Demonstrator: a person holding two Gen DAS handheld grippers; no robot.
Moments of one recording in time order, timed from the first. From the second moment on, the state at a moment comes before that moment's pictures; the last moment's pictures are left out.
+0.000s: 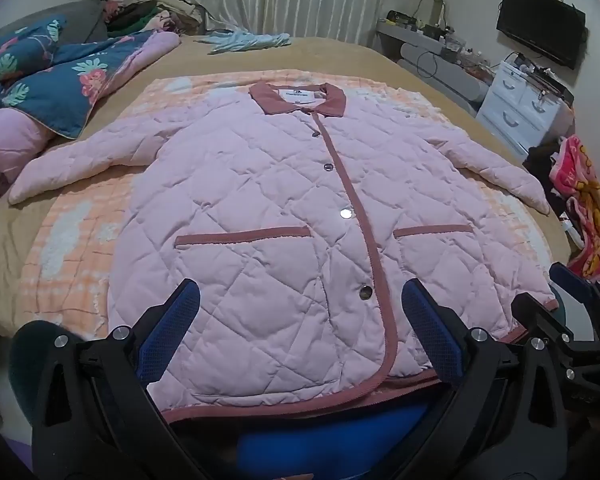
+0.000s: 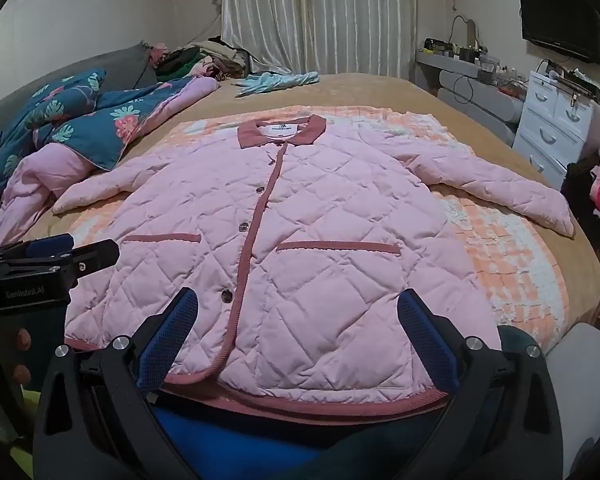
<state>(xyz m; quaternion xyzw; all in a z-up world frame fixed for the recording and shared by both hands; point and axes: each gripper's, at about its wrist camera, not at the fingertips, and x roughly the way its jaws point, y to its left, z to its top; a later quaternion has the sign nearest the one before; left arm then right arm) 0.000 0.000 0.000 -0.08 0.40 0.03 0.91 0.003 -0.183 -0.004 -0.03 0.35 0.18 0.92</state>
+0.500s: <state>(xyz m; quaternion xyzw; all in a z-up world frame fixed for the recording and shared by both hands) 0.000 -0.001 0.009 -0.08 0.40 0.03 0.91 0.000 -0.178 0.003 -0.03 0.35 0.18 0.92</state>
